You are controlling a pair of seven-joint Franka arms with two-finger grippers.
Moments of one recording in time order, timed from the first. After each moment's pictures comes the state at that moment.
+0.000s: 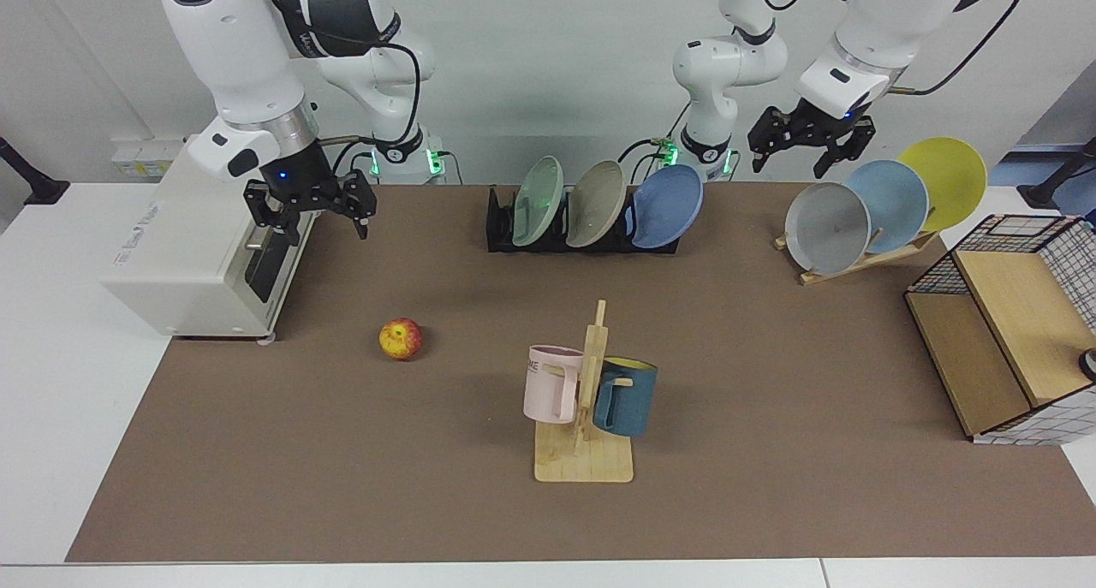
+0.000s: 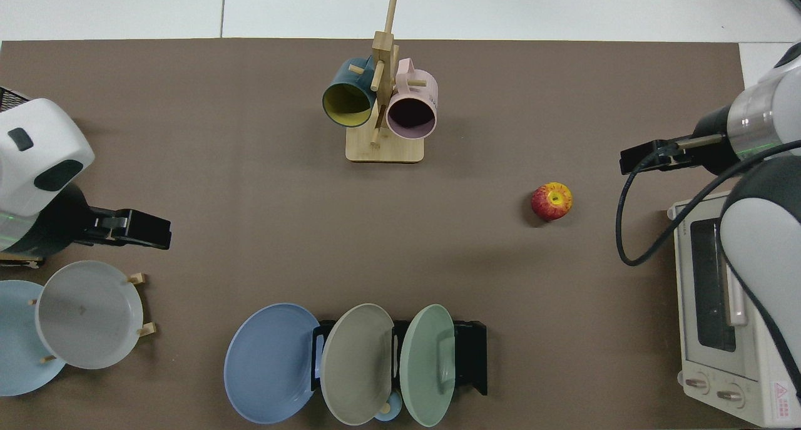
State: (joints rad) left arm 0.07 -0.07 -0.20 -1.60 -0.09 1.44 -0.03; right arm 0.07 0.07 0.02 -1.57 0.02 1.70 0.00
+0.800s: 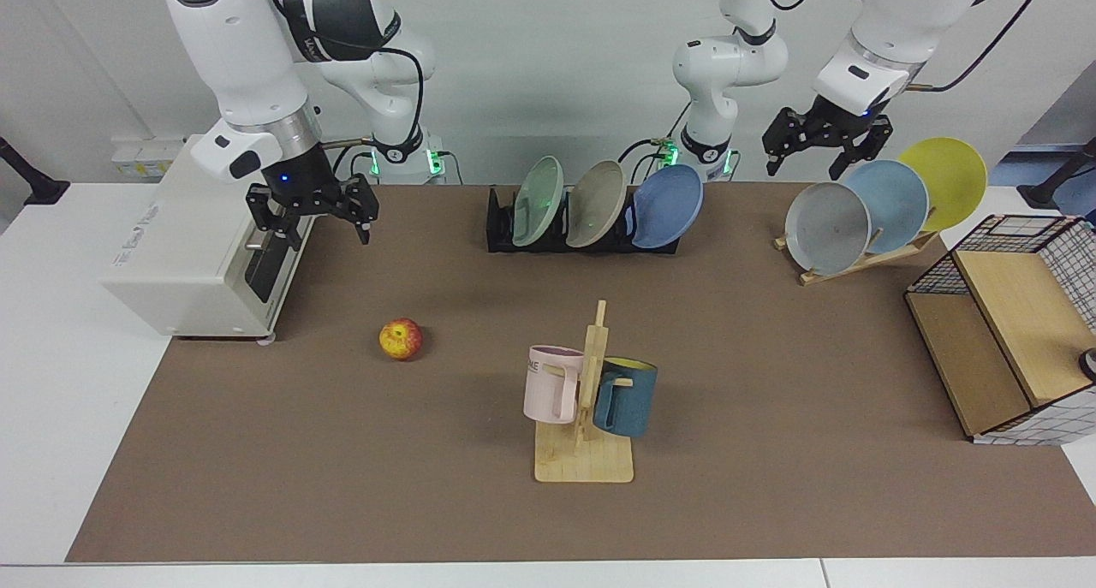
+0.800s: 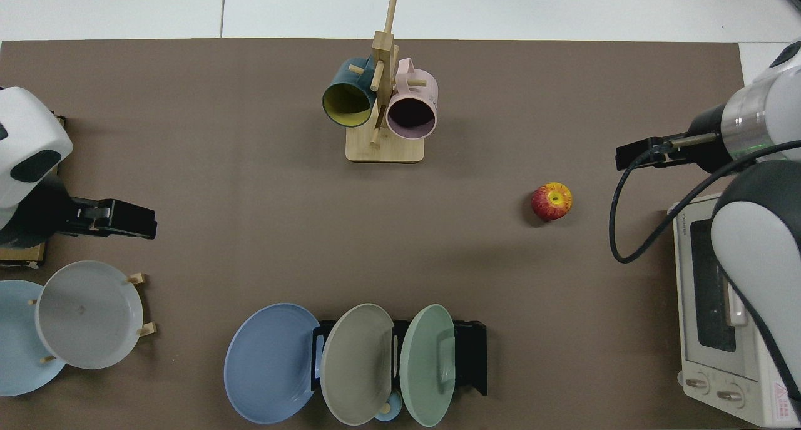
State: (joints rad) left arm 0.06 -0.07 -0.17 -1.58 -0.07 1.46 -0.03; right arm 0.07 0.06 0.02 -1.59 0.02 1.75 0.01
